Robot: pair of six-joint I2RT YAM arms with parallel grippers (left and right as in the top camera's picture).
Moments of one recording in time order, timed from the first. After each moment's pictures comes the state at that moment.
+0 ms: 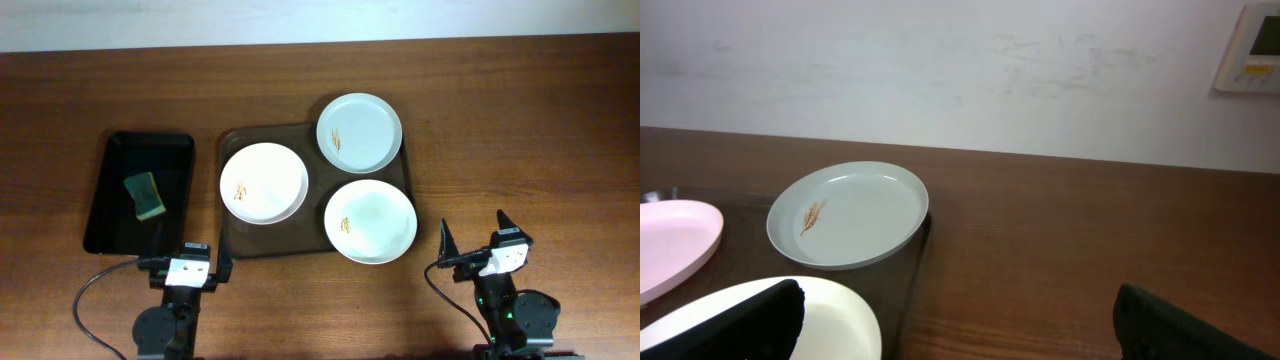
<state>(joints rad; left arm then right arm) -0.02 0.01 0.02 -0.08 0.01 0.30 -0.07 0.01 0.01 -0.06 -0.19 -0.03</state>
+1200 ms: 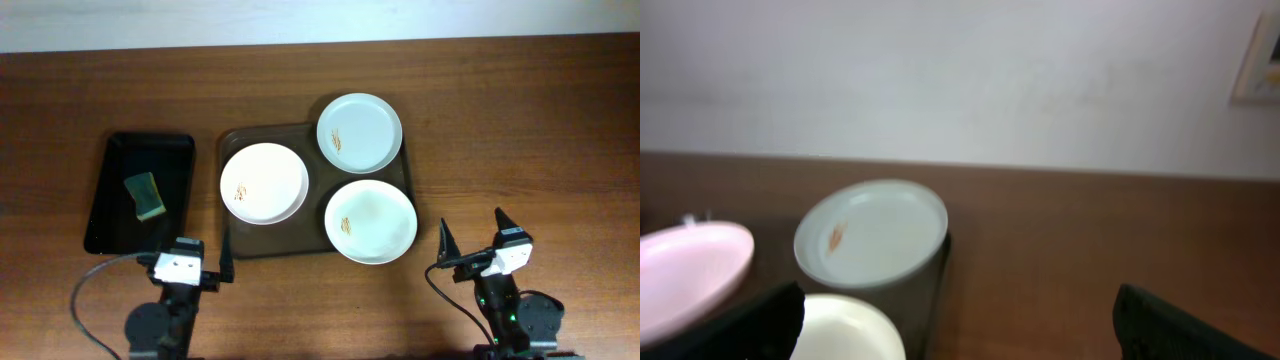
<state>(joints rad) -0.02 0.11 0.13 -0.12 0.09 0.13 -0.07 0.02 0.04 -0.04 -0.23 0.03</state>
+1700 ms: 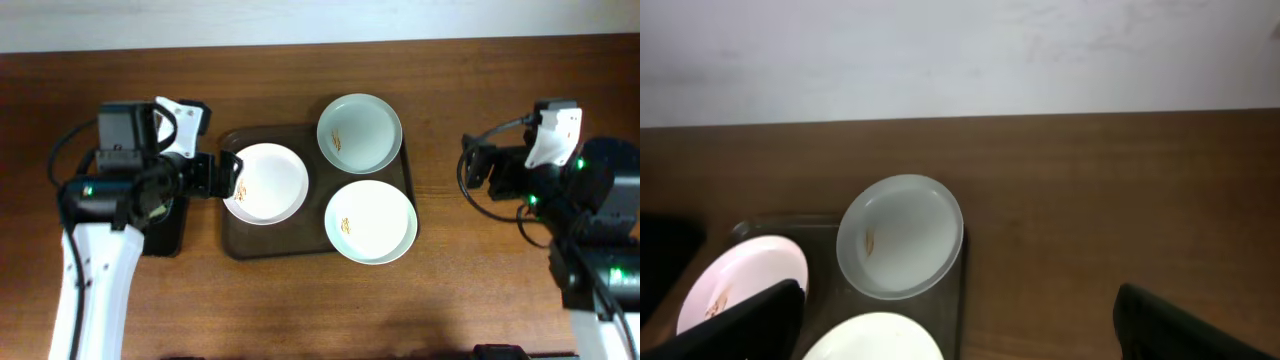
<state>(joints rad) -0.02 1.33 1.34 -0.97 0.31 0.10 -0.07 0.99 1.17 -0.66 -0.25 0.05</state>
